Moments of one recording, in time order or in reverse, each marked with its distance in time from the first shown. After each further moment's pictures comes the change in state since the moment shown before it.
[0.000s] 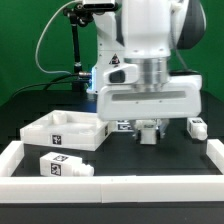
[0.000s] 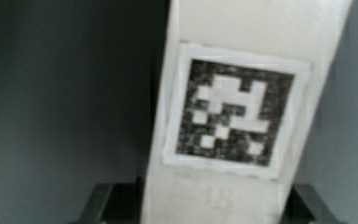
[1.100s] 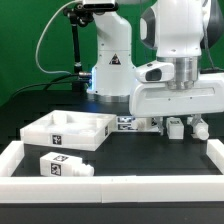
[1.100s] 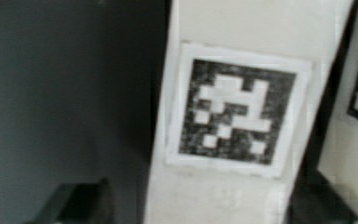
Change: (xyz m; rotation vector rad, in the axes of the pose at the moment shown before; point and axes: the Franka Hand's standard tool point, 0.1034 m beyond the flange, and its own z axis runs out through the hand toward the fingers) arm -0.019 -0.038 -0.003 -0.008 -0.006 -0.113
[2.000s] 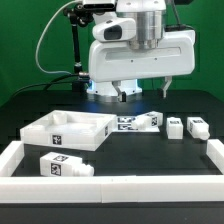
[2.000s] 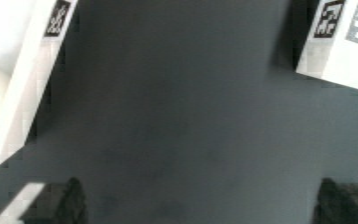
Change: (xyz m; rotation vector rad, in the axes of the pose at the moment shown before) arm 0.014 0.070 -0.075 0.018 -0.077 -0.039
